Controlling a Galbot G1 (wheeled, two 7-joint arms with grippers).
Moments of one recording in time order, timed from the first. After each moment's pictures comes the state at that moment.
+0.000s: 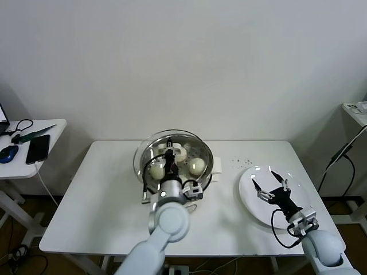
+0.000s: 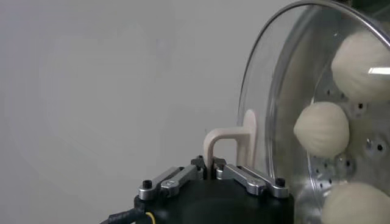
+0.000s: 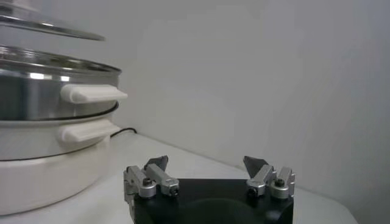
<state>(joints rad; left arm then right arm) 0.91 -1.46 0.10 -1.80 1.58 0.74 0.29 -1.26 1.05 0.56 1.59 0.29 0.10 -0.31</state>
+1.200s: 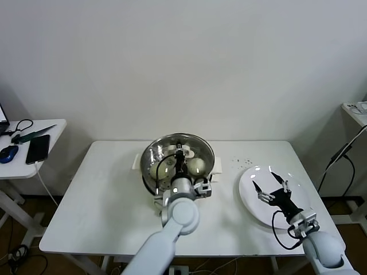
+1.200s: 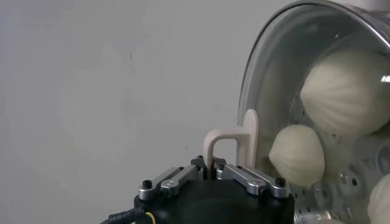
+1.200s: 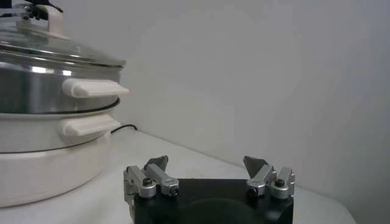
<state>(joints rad) 0.86 -1.51 0.11 -1.65 1.57 0.74 0.27 -1.27 1.06 0.58 1.58 0.27 0.11 -0.32</state>
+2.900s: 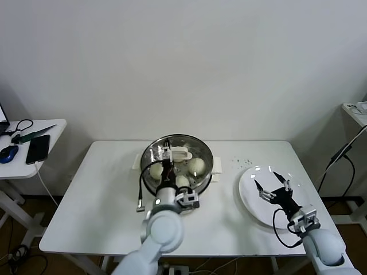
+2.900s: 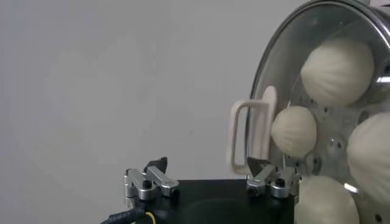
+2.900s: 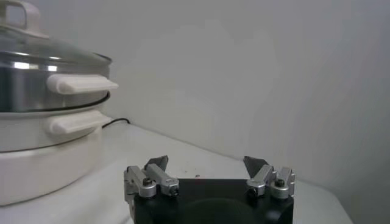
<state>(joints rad) 0.99 -1.38 0.09 -1.92 1.49 0.74 0.33 -1.27 1.07 0.60 1.61 0.26 0.02 -0.30</state>
